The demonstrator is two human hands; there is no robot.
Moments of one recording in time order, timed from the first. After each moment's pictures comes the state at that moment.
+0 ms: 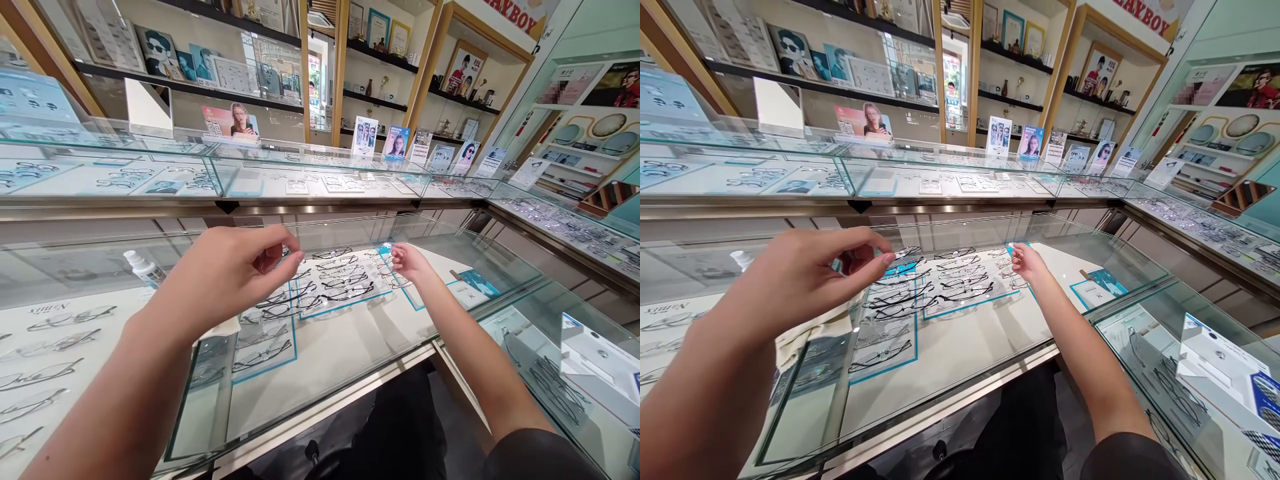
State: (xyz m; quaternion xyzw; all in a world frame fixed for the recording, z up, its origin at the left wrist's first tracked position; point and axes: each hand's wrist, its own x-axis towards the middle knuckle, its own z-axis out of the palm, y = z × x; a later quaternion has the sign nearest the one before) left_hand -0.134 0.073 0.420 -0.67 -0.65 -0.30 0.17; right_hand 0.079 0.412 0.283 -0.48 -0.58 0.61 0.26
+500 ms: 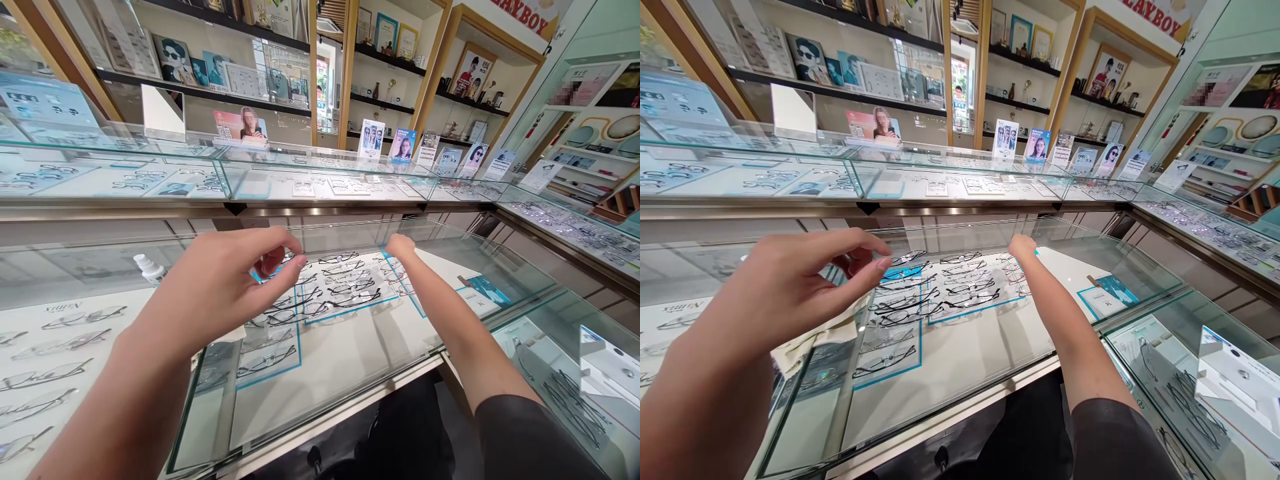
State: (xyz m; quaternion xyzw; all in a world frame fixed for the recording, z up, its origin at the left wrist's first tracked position) left_hand -0.139 0.067 0.425 -0.67 -0.65 -0.31 0.19; right_hand -0.016 0.477 0.289 -0.61 -0.77 0.14 -0.06
